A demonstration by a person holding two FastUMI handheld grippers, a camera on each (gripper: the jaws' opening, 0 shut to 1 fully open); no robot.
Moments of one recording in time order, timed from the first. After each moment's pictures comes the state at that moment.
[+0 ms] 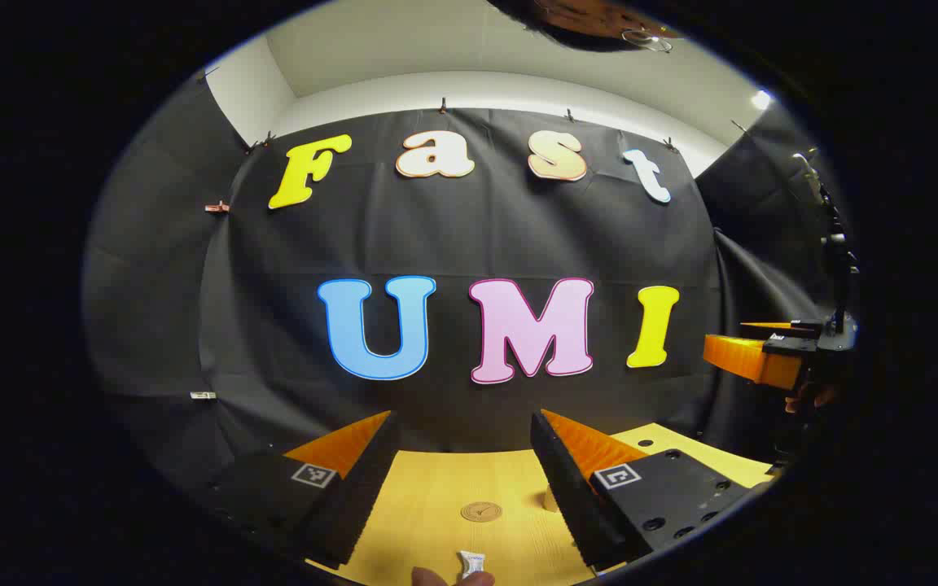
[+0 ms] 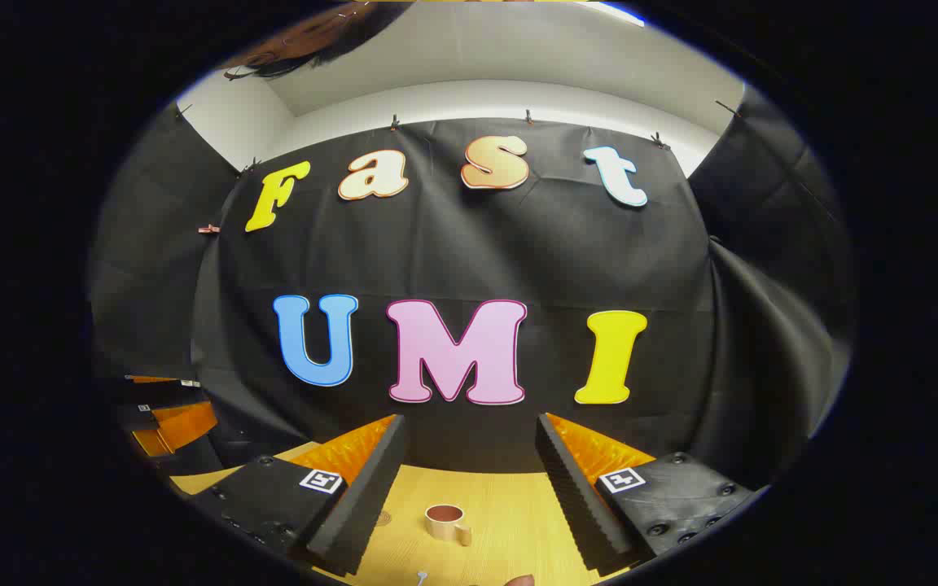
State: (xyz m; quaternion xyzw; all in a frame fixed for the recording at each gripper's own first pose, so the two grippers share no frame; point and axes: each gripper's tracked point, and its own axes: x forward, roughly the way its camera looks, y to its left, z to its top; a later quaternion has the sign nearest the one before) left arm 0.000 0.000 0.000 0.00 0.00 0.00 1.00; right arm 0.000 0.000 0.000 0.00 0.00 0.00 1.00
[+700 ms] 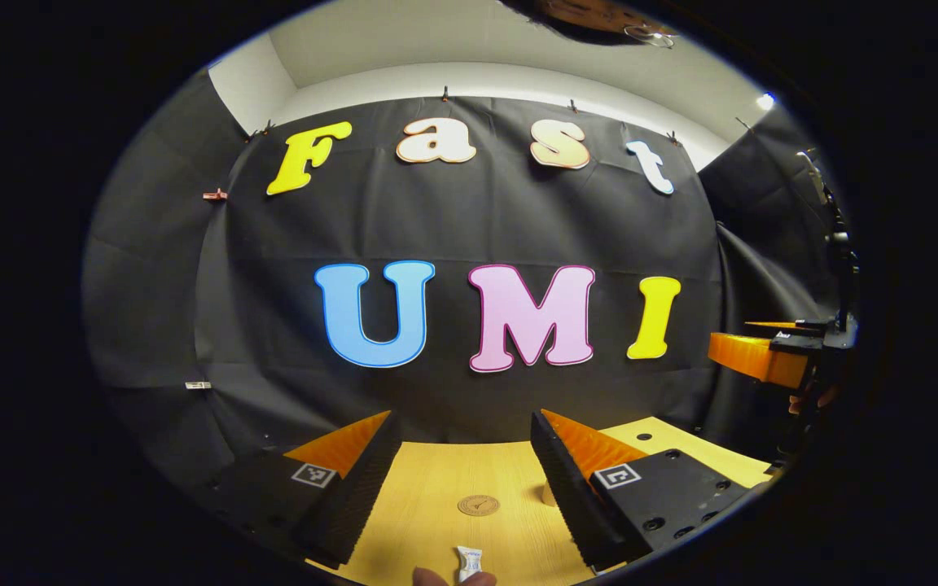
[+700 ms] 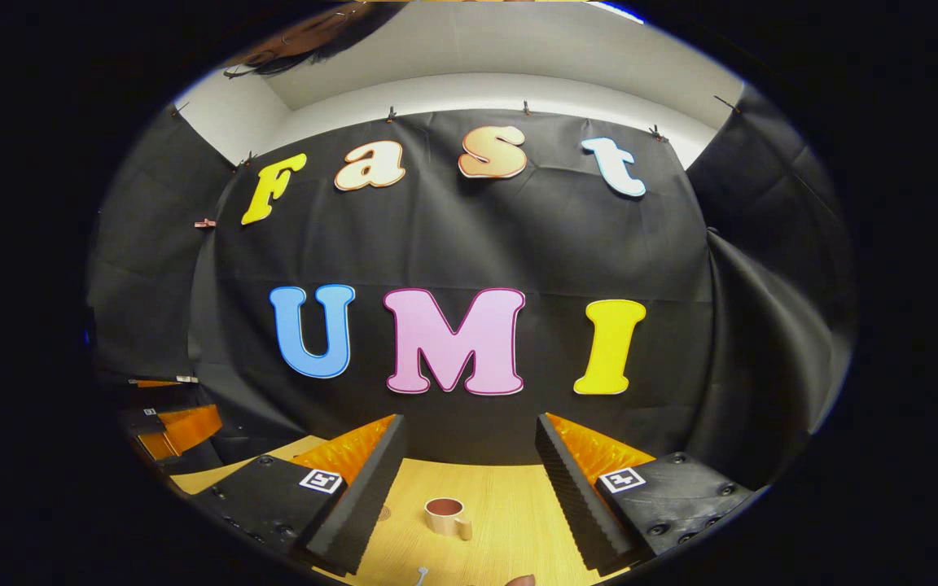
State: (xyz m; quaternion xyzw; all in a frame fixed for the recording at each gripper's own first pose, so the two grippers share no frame) left arm 0.009 0.001 -0.015 -0.01 0.02 0.00 1.00; right arm 0.002 0.002 -0.015 0.00 0.02 0.00 1.00
